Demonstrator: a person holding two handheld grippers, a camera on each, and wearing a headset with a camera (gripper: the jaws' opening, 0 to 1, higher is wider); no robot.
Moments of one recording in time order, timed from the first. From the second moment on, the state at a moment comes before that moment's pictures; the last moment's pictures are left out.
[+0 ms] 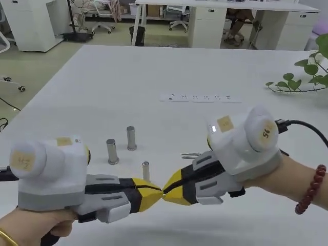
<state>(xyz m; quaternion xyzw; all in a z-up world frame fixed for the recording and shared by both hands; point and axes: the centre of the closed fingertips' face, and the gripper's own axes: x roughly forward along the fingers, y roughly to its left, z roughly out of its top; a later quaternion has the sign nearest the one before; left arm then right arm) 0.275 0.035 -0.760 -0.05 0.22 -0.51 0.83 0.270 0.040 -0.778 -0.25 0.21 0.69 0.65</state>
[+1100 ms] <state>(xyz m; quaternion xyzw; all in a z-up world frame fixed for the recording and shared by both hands) 0.304 0.065 -0.772 -0.01 0.20 -0.43 0.88 0.294 0.039 -0.792 -0.33 0.22 0.66 0.64</state>
